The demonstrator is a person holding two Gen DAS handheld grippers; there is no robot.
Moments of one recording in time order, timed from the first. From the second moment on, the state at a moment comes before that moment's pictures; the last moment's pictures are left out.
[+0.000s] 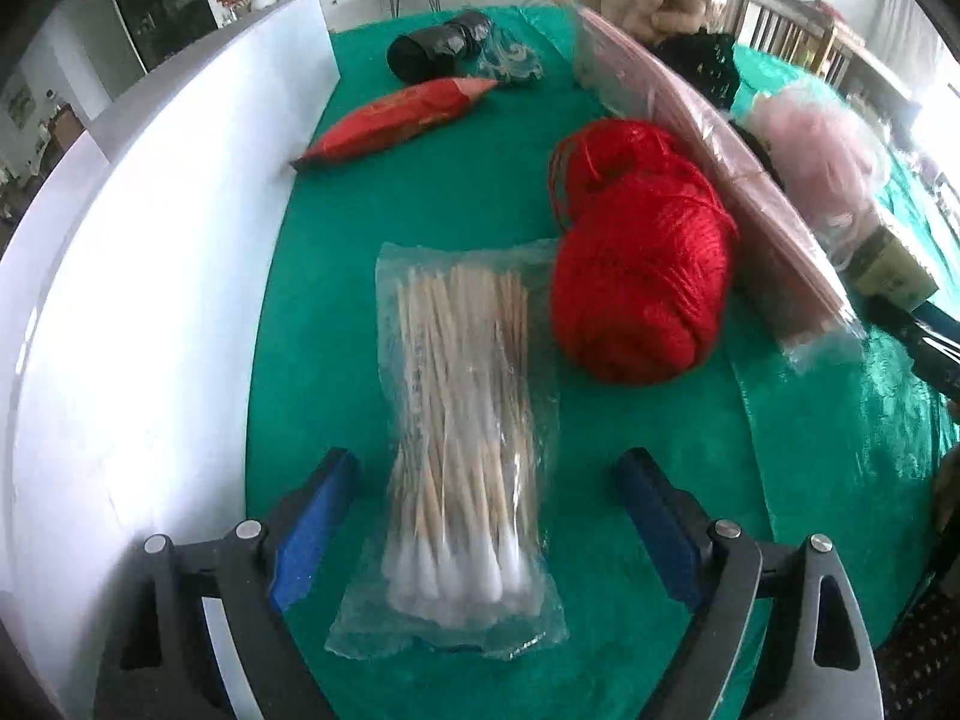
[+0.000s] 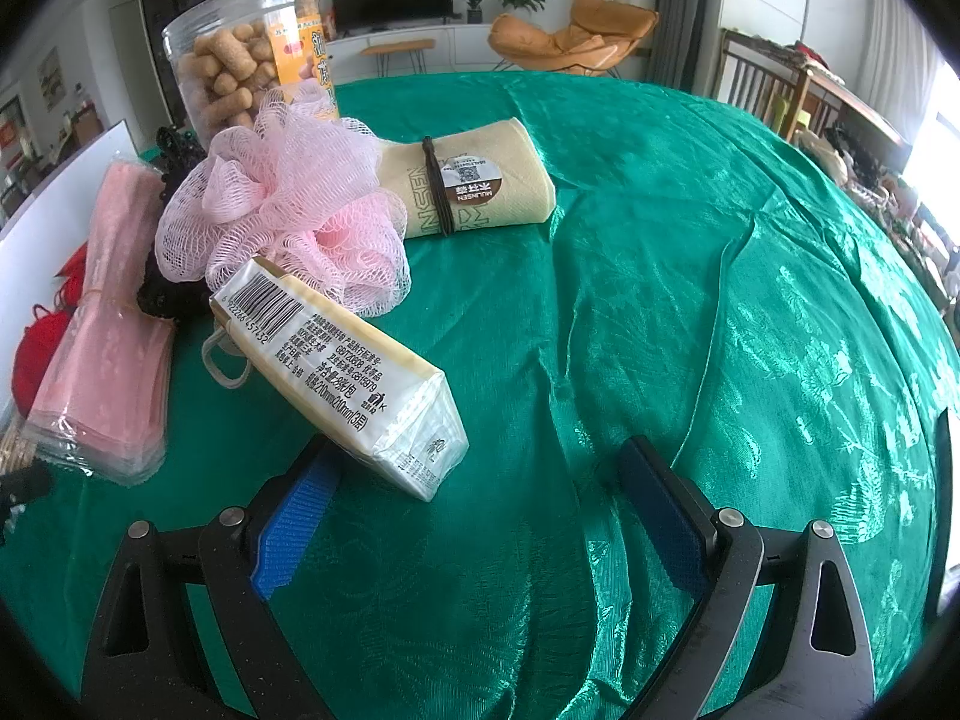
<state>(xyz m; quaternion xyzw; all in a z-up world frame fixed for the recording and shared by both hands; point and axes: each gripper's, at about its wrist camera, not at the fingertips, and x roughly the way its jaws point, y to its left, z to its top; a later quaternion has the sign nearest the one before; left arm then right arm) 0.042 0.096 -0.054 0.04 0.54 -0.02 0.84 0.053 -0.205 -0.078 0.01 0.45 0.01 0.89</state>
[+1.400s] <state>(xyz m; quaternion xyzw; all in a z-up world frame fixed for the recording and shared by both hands) -0.032 0.156 0.064 -0.11 0.40 -0.10 0.90 0.023 -0.138 0.078 0.00 0.44 0.19 0.88</state>
